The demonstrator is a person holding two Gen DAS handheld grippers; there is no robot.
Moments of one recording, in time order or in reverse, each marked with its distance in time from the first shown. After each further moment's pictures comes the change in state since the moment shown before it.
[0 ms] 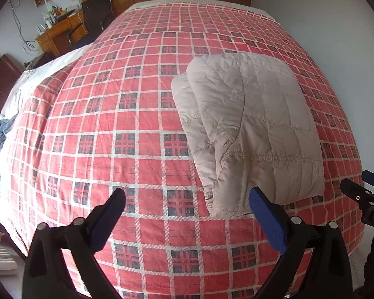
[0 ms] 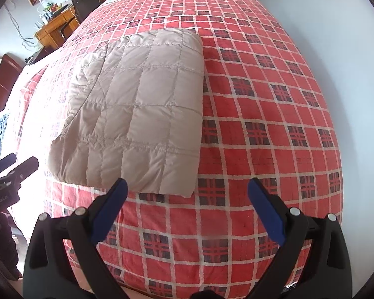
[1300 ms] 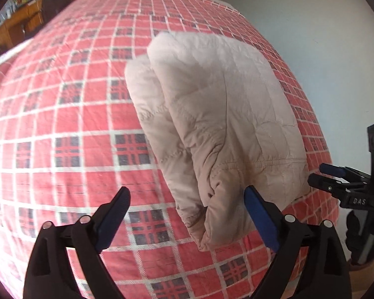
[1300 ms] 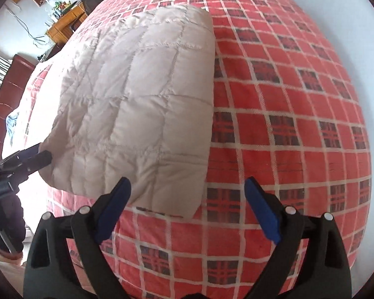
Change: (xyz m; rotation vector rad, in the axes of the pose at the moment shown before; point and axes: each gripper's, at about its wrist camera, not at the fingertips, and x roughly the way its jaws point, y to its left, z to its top) left arm 0.064 0.007 0.012 0.054 0.033 -0.319; right arm 0.048 -0.006 0.015 0.005 0.056 0.130
